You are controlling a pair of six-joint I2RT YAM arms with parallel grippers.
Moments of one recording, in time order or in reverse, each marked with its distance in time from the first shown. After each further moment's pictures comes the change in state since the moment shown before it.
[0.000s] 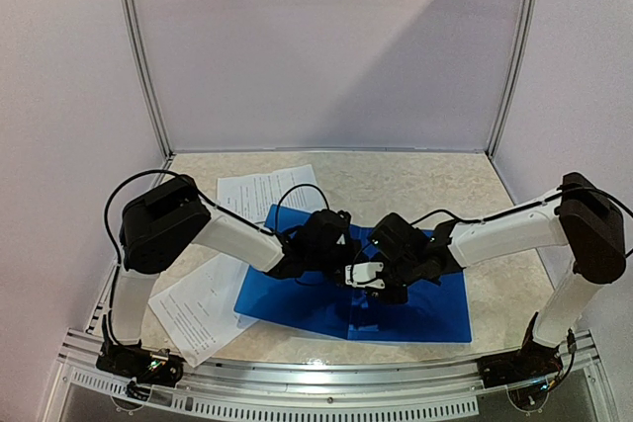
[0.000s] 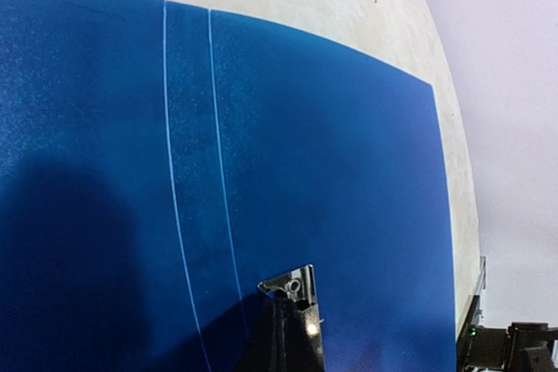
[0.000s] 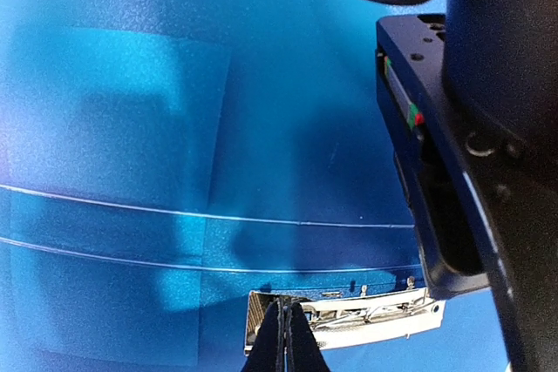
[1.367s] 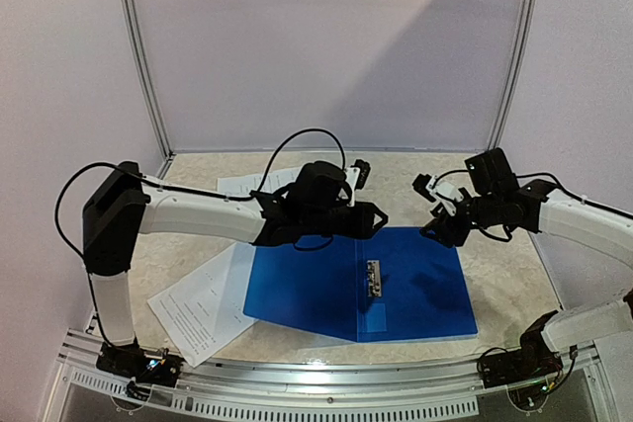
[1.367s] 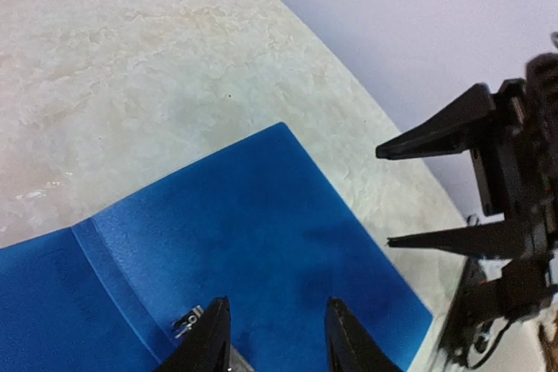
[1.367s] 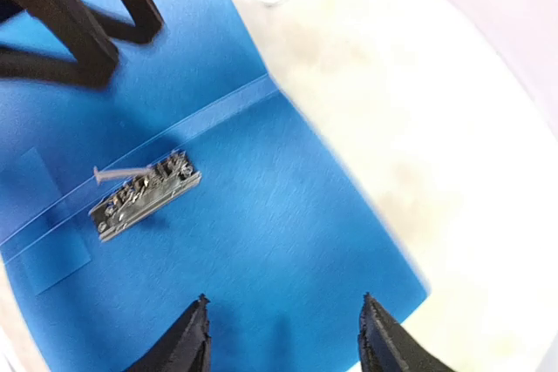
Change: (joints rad) left arm -0.011 -0.228 0.127 -0.187 -0.018 0.407; right arm -0.464 -0.482 -0.032 -0.165 -0.179 0.232
